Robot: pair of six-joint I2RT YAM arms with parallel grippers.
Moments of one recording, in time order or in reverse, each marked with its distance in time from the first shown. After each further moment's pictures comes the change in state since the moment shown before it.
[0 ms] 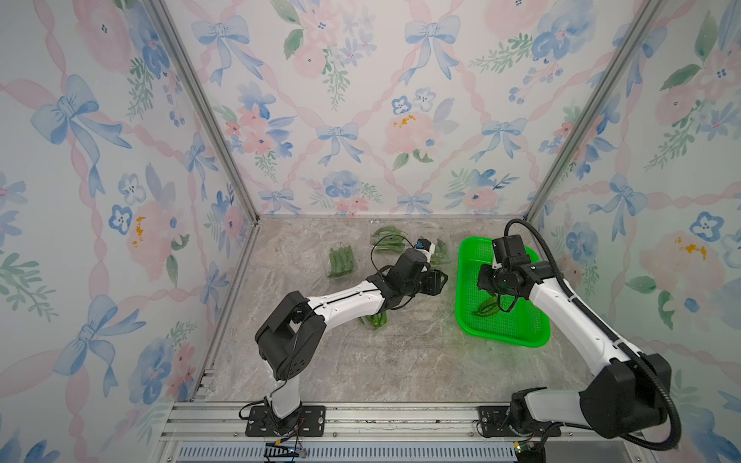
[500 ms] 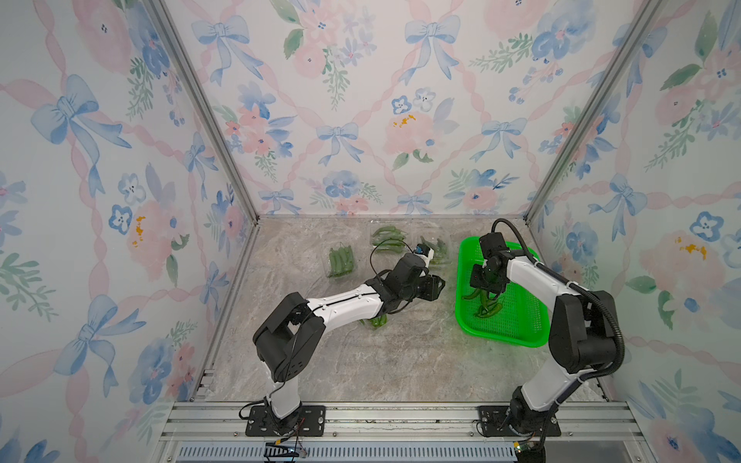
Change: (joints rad) left arm 0.000 -0.039 -0.091 0.005 -0.018 0.031; right arm -0.061 0.332 0.106 0.051 -0.006 0.002
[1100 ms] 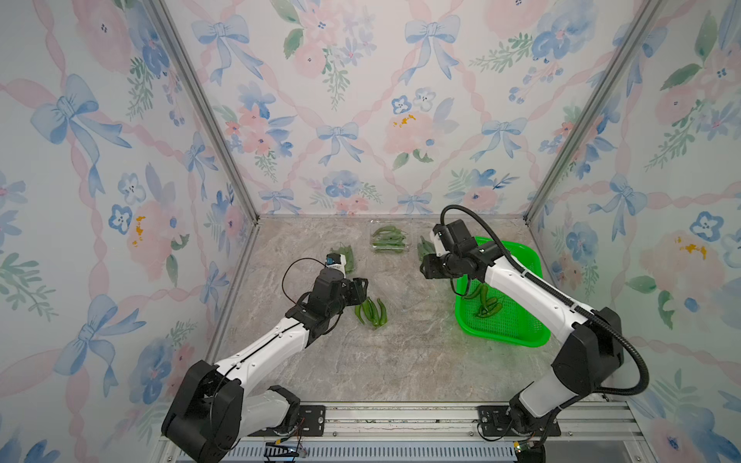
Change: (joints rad) left arm 0.367 -0.608 -0.584 -0.029 -0.093 -0.077; right arm 0.454 -0.060 0.243 -0.027 -0.159 -0.042
